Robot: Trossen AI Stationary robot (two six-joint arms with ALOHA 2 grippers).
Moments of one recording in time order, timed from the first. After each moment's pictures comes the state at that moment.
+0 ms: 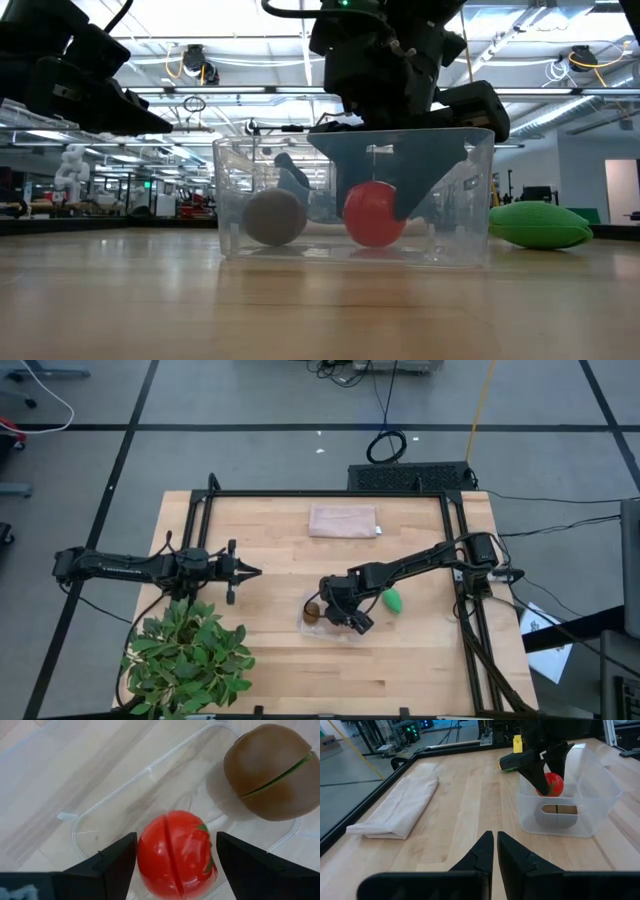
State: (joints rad) left arm 0.02 0.44 0.10 0.08 -0.04 0.12; right arm 0.12 1.93 1.28 -0.51 -0.27 -0.56
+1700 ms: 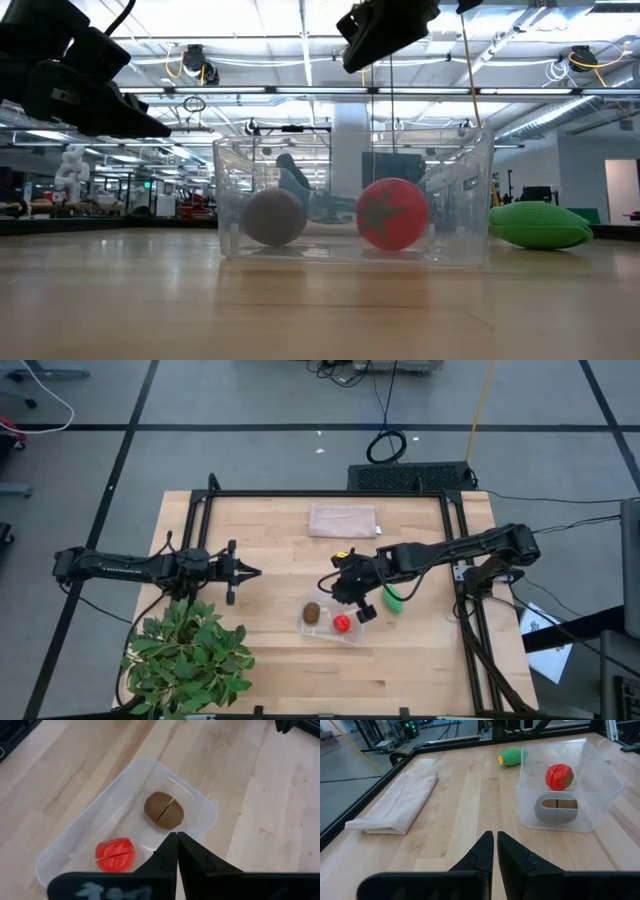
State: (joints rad) left arm 0.02 0.44 0.10 0.06 -0.05 0.12; right arm 0.13 1.62 1.32 -0.58 -0.08 -0.33
